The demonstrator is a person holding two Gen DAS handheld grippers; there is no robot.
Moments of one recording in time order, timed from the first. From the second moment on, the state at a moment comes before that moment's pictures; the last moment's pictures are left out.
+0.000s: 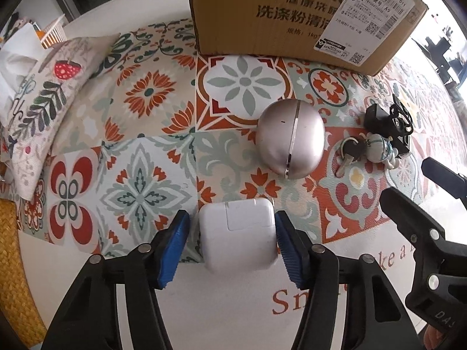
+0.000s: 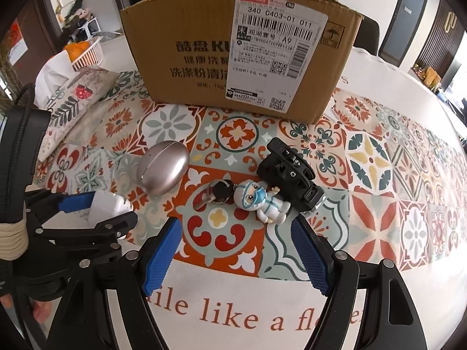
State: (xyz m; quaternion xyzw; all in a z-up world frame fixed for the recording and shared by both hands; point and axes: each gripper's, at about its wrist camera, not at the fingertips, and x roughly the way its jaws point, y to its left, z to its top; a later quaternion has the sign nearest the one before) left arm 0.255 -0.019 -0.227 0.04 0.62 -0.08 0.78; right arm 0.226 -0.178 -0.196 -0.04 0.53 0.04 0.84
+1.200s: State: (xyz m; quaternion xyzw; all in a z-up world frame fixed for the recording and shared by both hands) left arm 0.259 0.043 -0.189 0.02 0.56 -0.04 0.83; right arm 0.271 -0.125 -0.200 -0.06 0.52 0.17 0.84
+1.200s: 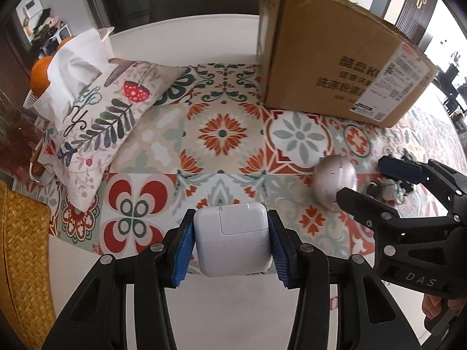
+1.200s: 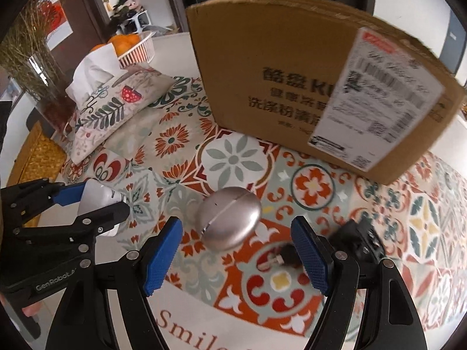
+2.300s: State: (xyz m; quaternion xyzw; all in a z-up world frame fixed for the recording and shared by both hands) left arm 0.273 0.050 -0.192 0.02 0.55 -0.03 0.83; right arm 0.294 -0.116 -0.225 -0.06 0.54 0.16 0.82
